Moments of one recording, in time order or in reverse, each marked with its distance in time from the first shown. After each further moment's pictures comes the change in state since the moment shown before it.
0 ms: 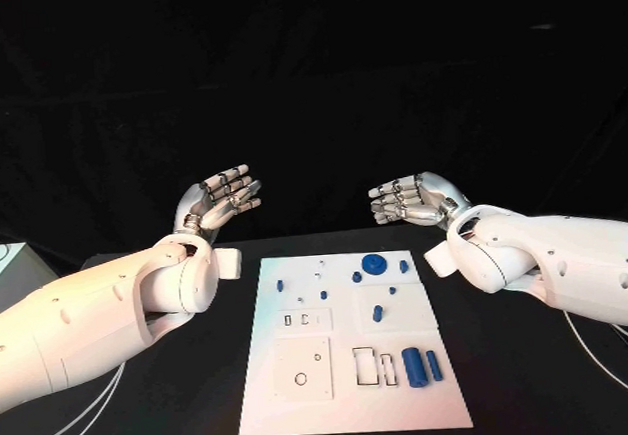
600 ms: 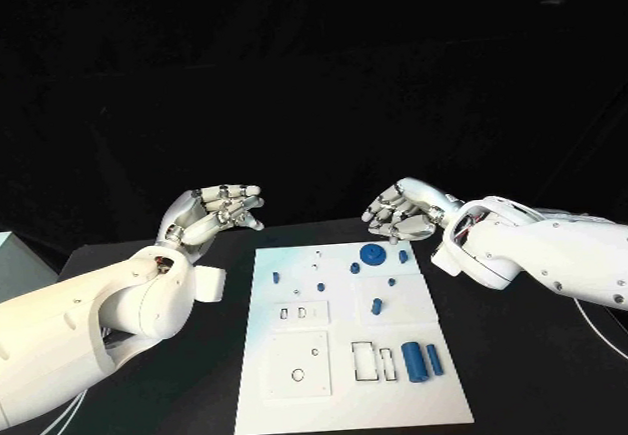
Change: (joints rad) left arm 0.000 -0.132 0.000 0.191 -0.070 0.170 -0.032; left_hand -0.004 -0.037 0.105 -0.069 0.005 0.339 0.019 0.122 0.059 0.460 -0.125 0.047 0.010 0.323 -0.162 0.681 0.416 0.036 0.193 -0.142 0.623 0.393; right arm 0.006 -0.026 0.001 0.008 -0.590 0.027 -0.122; right_hand 0.065 -0.043 -0.029 -0.024 -0.028 0.175 -0.041 0.037 0.007 0.312 -0.122 -0.009 0.005 0.455 -0.166 0.369 0.238 0.000 0.398 -0.191 0.375 0.196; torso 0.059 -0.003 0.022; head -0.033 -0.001
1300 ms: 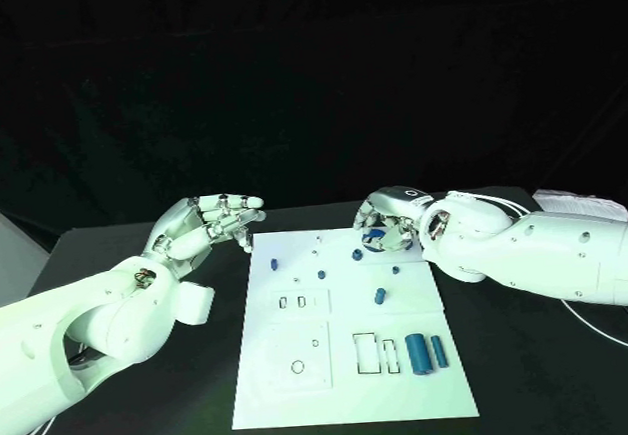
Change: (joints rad) left arm 0.001 -0.055 0.001 0.105 -0.047 0.078 -0.049; left_hand -0.026 -0.015 0.033 0.003 0.000 0.000 0.000 0.000 0.011 0.014 -0.004 -0.019 0.006 0.007 -0.009 0.121 0.077 0.000 0.008 -0.011 0.218 0.141; right arm -0.005 0.057 0.001 -0.039 -0.452 0.064 -0.232; right_hand -0.038 -0.092 0.064 0.075 0.027 -0.013 -0.005 -0.025 0.017 -0.062 0.012 -0.003 -0.002 0.002 0.002 0.831 0.744 -0.078 0.167 0.011 0.743 0.843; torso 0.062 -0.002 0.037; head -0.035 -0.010
